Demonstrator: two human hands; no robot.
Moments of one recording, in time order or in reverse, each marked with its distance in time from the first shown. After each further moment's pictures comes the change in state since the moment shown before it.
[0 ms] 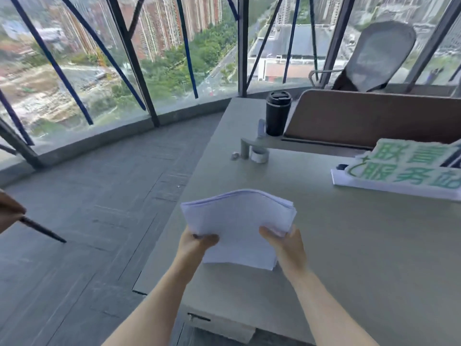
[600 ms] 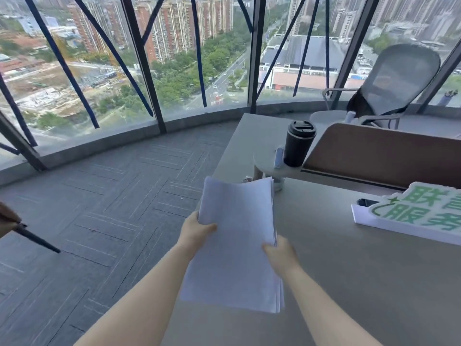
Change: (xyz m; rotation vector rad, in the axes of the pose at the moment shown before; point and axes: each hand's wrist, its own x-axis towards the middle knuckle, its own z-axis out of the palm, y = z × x) left_hand 0.138 0.070 -0.015 0.201 0.029 -0.069; right_hand 0.121 -0.006 0.058 -0.487 -0.074 0.143
